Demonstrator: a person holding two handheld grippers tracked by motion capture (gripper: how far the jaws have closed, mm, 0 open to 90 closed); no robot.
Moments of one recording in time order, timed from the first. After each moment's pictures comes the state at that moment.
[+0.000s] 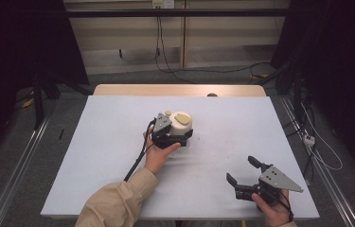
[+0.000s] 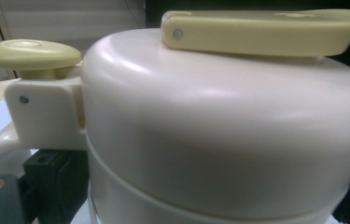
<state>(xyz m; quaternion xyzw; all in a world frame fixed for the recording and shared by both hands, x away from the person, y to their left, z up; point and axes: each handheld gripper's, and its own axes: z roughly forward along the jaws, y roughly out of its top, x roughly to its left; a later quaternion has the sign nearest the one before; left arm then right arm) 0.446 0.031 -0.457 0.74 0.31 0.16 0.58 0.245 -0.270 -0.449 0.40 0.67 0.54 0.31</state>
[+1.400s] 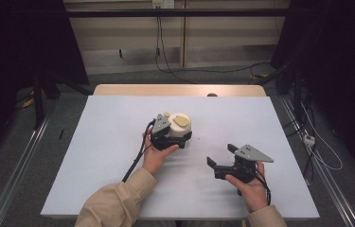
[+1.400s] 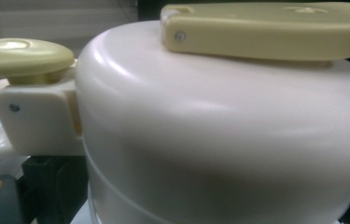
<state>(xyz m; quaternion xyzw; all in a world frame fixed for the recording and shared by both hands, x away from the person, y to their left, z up) 0.445 0.034 -0.458 0.74 0.30 0.16 0.58 0.305 -0.222 -0.437 0.45 0.69 0.51 0.24</state>
